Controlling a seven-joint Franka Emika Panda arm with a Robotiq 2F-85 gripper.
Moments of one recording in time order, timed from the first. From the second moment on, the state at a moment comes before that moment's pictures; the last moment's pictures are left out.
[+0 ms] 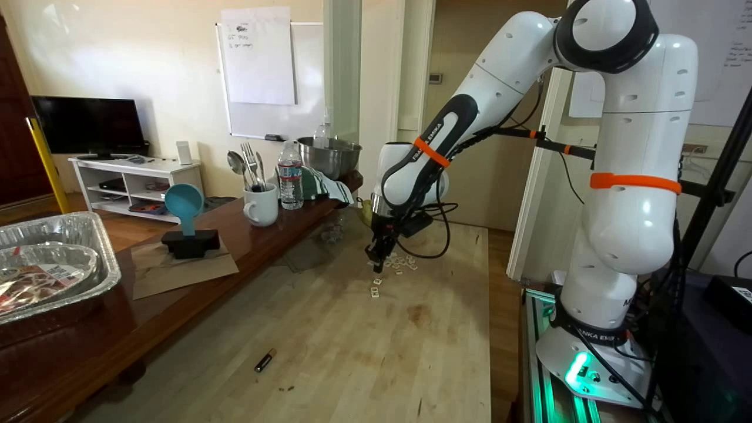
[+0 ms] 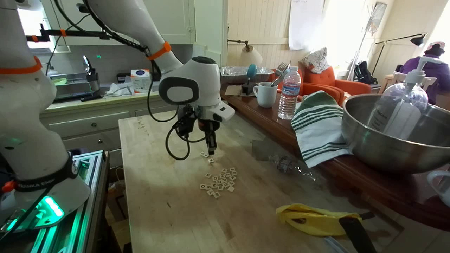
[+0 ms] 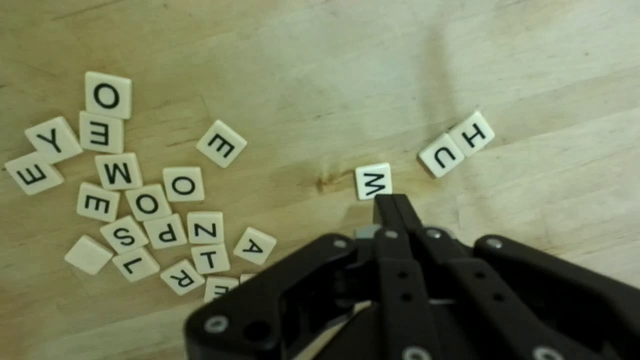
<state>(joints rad) -0.10 0.10 0.01 -2.52 0.16 2.71 -0.07</state>
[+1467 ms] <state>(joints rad) -0.10 0.19 -0.01 -2.50 -0.09 2.72 -0.48</state>
